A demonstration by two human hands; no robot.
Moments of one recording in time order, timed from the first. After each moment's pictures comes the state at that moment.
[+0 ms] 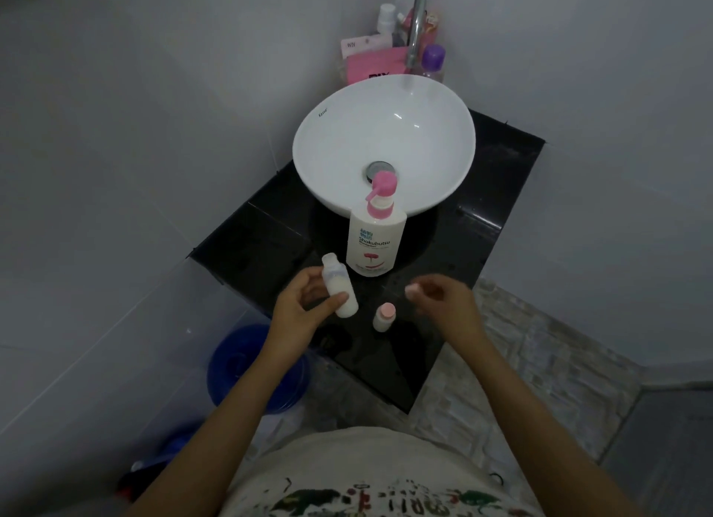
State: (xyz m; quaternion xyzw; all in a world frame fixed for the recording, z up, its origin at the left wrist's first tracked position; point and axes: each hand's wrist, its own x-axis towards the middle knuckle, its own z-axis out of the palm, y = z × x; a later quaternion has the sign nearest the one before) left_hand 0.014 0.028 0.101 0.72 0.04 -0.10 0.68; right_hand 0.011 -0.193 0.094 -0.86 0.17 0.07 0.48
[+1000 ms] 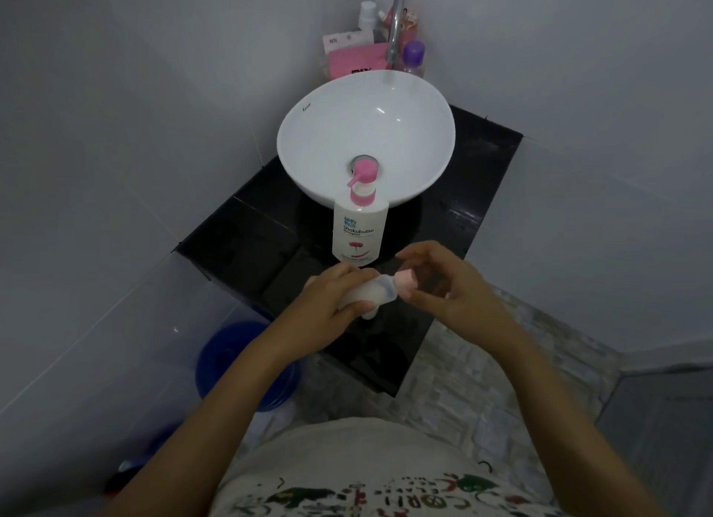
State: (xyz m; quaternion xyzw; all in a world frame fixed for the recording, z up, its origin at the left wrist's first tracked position) left_hand 0.004 0.007 0.130 0.86 -0.24 -0.19 0.41; right_hand -0.025 -0.204 0.173 -0.86 -0.06 0.07 0.50
